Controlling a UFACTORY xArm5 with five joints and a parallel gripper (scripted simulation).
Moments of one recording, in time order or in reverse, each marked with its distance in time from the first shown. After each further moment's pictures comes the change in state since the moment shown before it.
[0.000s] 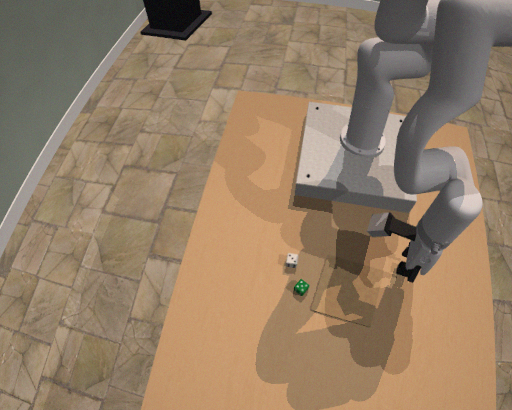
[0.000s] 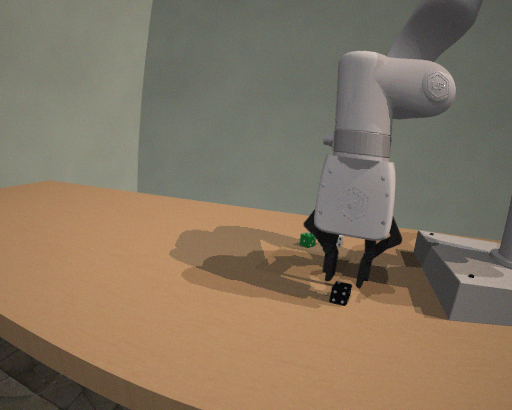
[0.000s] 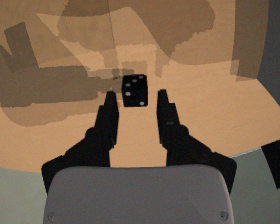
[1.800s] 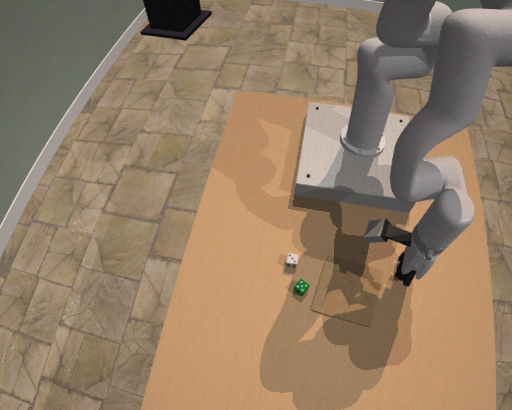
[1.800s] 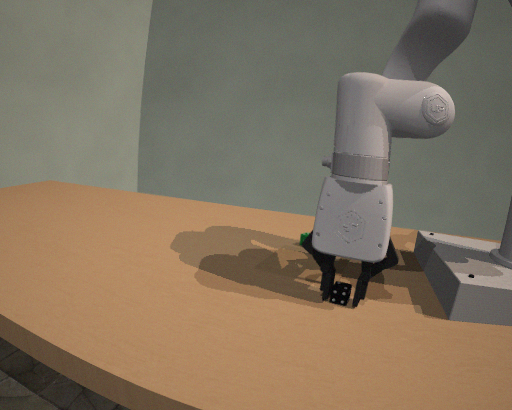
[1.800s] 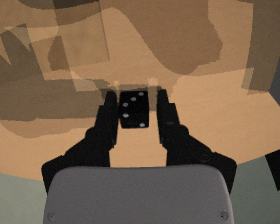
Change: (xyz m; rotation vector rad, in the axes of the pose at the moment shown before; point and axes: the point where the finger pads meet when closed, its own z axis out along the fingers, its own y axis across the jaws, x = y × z) arm 0.000 0.000 0.028 0.000 0.000 0.000
